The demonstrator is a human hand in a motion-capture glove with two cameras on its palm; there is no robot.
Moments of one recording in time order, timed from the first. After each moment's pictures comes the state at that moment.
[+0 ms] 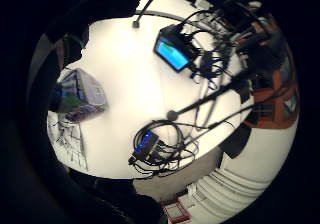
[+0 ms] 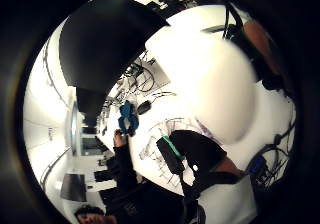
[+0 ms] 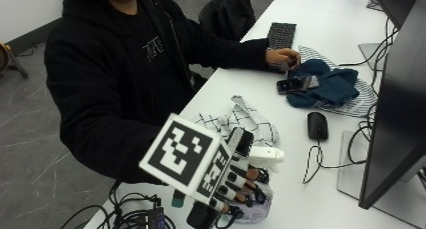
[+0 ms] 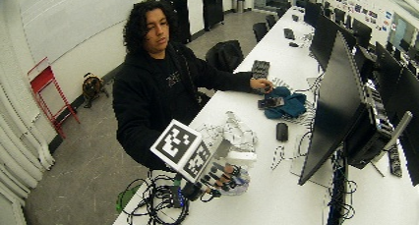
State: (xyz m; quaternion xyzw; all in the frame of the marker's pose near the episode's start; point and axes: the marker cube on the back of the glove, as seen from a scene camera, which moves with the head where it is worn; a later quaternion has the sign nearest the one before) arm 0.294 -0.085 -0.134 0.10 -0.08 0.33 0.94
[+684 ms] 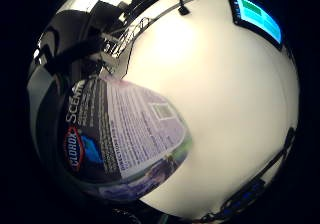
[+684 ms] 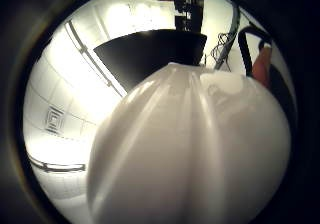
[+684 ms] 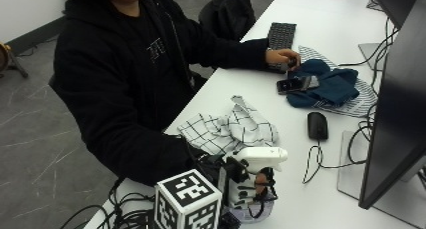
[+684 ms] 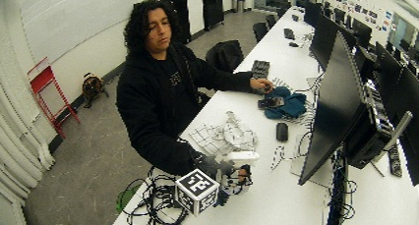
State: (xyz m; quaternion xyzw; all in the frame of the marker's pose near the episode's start) arm 0.296 -0.130 -0.060 0.38 -0.39 0.31 0.78
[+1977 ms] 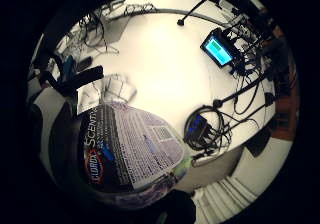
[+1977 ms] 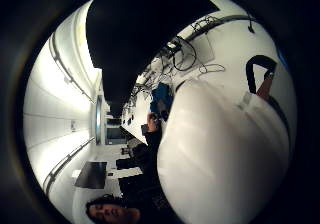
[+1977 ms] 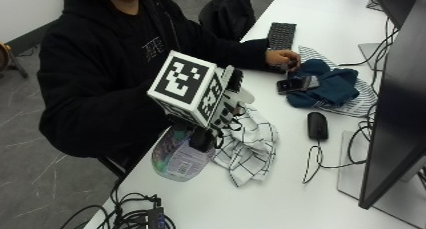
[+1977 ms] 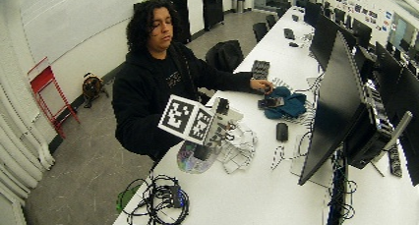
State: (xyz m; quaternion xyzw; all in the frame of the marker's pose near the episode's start) arm 0.168 -0.099 -0.145 0.08 -0.15 0.30 0.94
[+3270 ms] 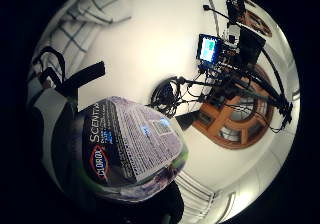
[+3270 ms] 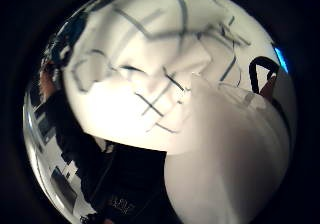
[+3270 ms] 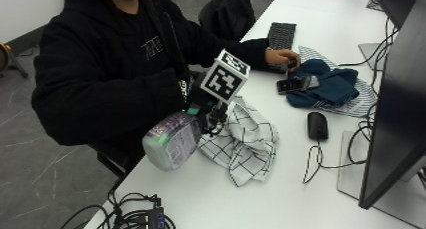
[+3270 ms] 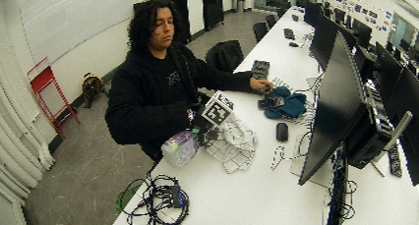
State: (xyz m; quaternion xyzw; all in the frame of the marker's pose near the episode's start) arm 0.072 -0.112 -0.034 -0.25 0.17 0.21 0.93
